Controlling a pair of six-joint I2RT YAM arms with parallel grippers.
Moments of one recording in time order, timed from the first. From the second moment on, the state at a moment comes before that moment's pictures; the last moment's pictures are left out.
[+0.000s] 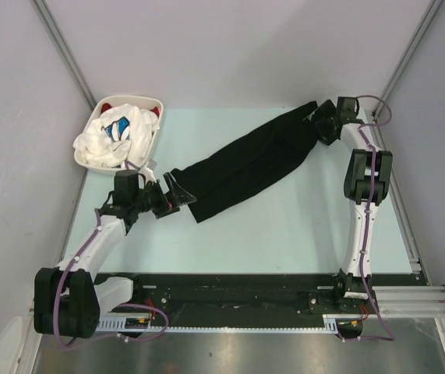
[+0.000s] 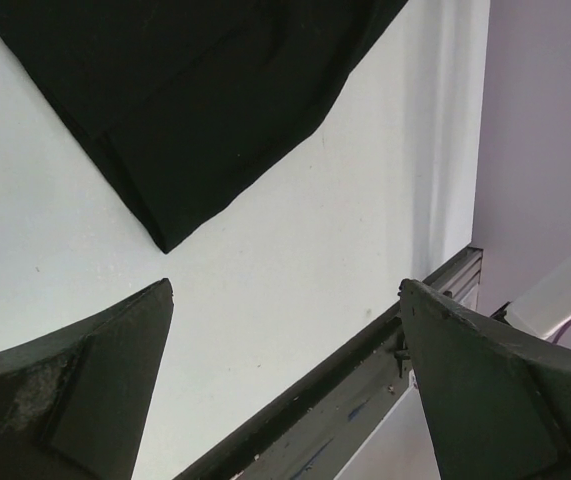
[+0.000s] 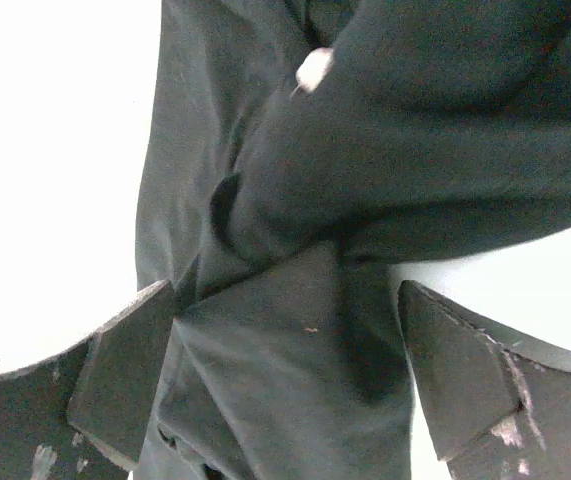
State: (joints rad) left arm -0.09 1.10 0.60 -0.19 0.65 -0.63; right arm -0.10 2.51 2.10 -0.30 -0.26 0.84
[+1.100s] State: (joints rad) left arm -0.08 0.95 0.61 -0.30 0.53 -0.62; right arm 0.82 1.60 0.95 -0.11 0.05 1.15
